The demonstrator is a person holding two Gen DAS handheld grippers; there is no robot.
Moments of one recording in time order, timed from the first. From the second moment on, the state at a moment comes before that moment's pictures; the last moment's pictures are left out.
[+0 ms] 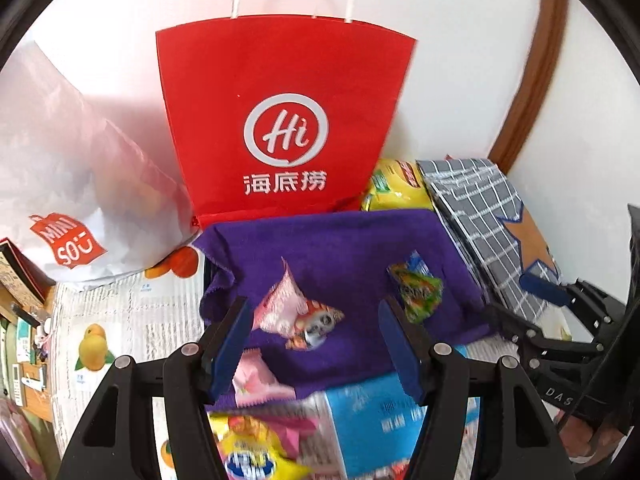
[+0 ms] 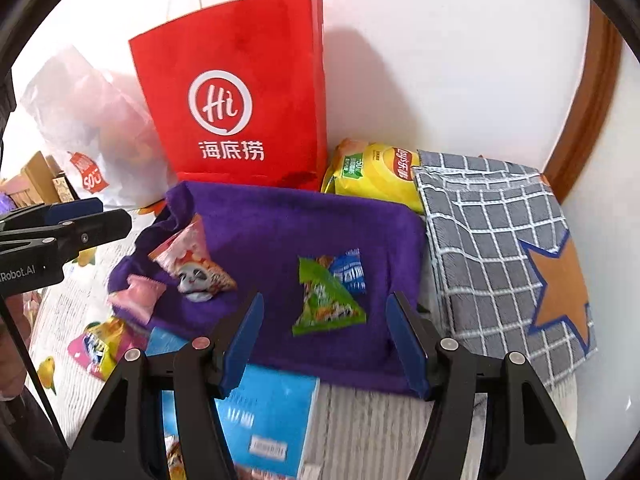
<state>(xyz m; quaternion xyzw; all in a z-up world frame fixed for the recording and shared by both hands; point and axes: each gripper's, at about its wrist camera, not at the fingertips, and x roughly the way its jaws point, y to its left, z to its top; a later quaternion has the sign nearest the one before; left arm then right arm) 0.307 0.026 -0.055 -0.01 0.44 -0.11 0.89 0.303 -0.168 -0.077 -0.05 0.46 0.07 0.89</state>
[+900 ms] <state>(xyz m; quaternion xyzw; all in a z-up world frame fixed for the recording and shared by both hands) 0.177 0.057 -0.084 -0.03 0.45 -0.09 0.89 0.178 -0.184 -0.074 -0.02 0.44 0.07 0.90</state>
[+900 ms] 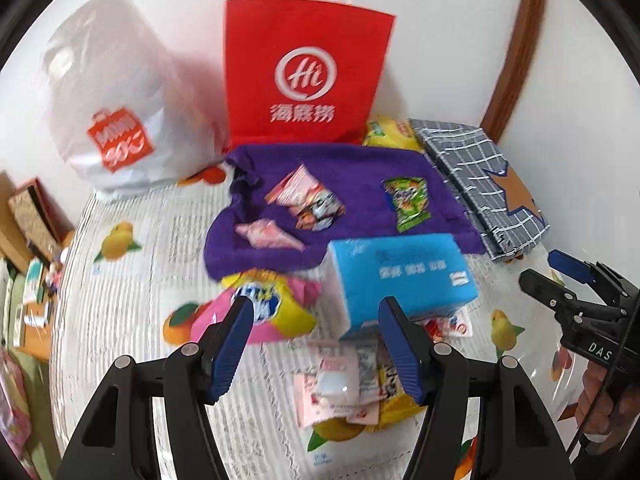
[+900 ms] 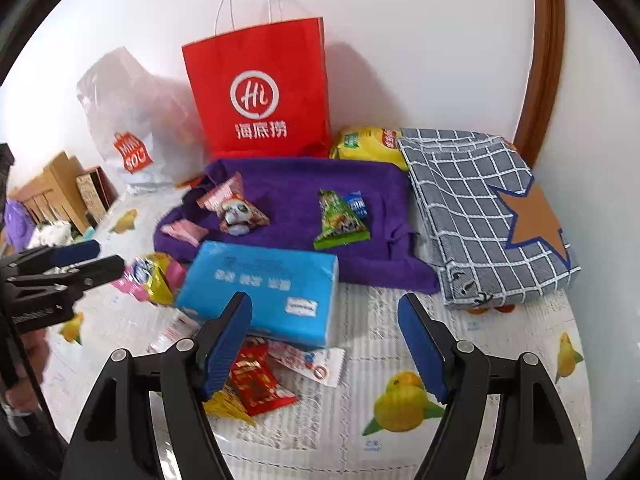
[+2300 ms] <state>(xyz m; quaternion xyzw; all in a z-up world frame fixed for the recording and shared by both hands) 0.165 0.107 -0.152 -0.10 0.49 -0.05 0.87 0.174 -0.165 -0.187 -0.04 0.51 0.20 0.83</state>
